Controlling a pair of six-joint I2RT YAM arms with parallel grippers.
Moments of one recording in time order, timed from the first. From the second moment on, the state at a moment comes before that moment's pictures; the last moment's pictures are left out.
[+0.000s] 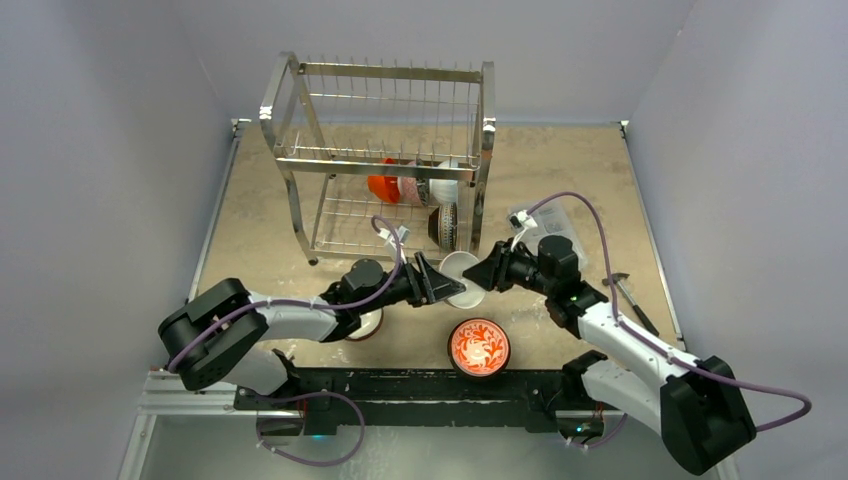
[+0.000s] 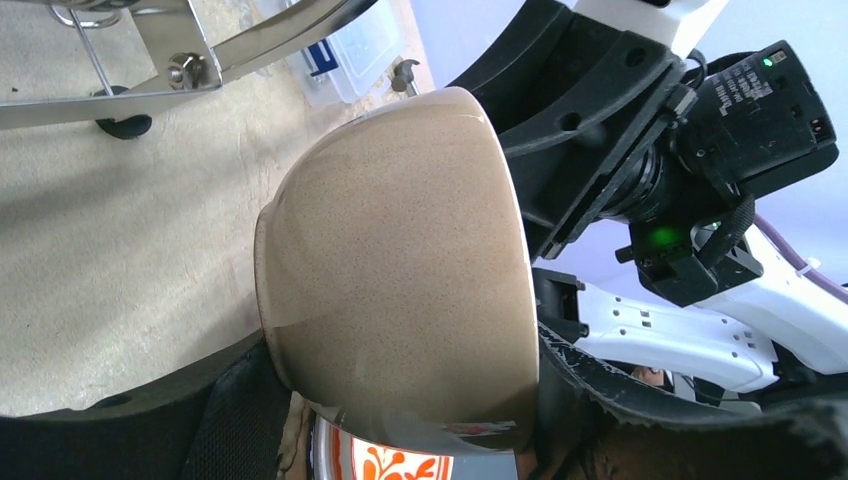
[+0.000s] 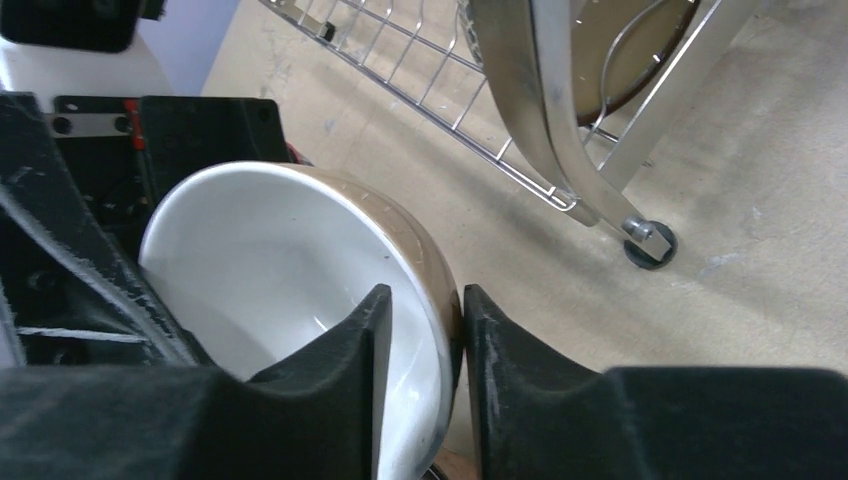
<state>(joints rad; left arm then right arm) -0.90 1.43 0.41 0.88 0.22 -1.12 0.46 0.99 0.39 0.22 -0.50 0.55</state>
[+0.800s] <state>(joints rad) -0.88 1.50 0.29 0.96 0.24 -1.20 0.46 0.85 0.36 0.25 -0.50 0.58</state>
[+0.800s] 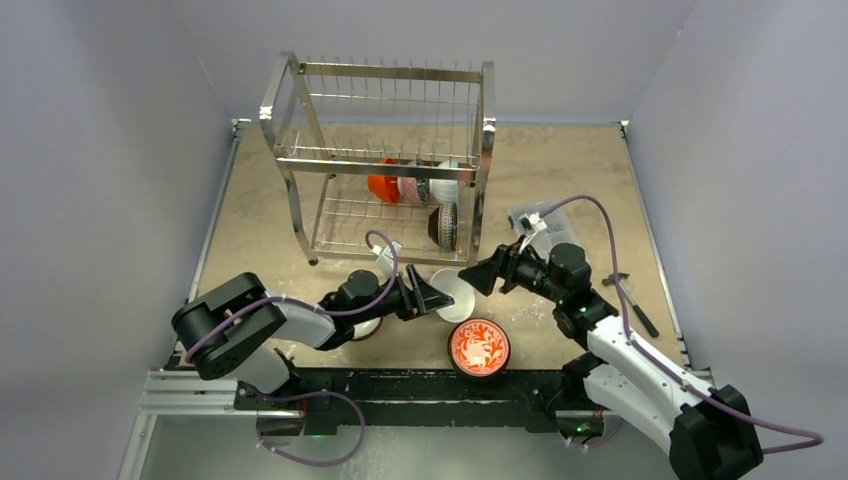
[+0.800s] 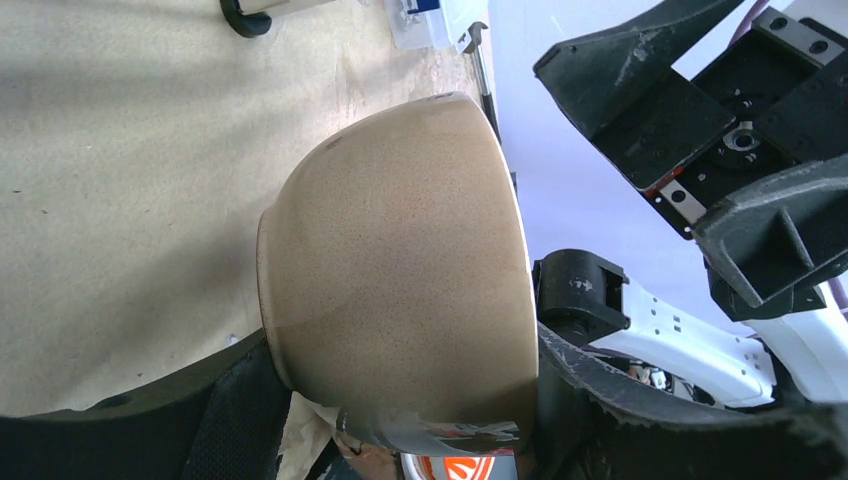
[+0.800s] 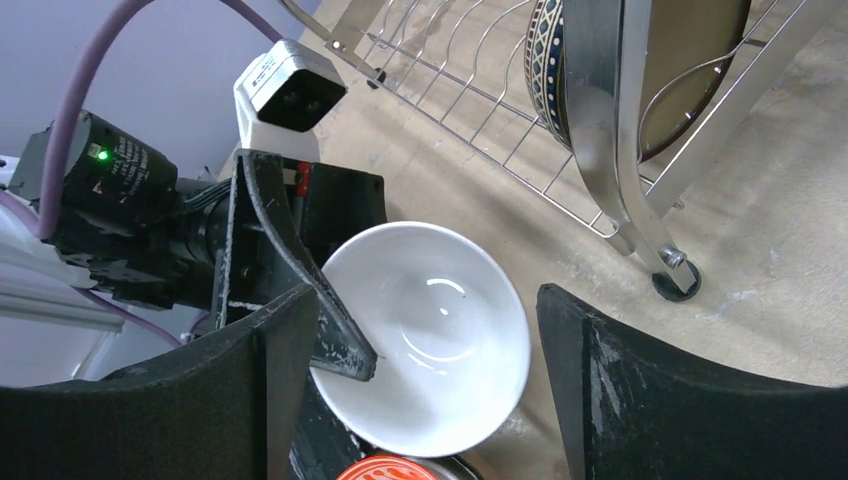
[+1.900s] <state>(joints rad) -0.68 1.22 0.27 0.68 0.29 -1.12 0.46 0.79 0.33 0.20 -0.49 0.59</state>
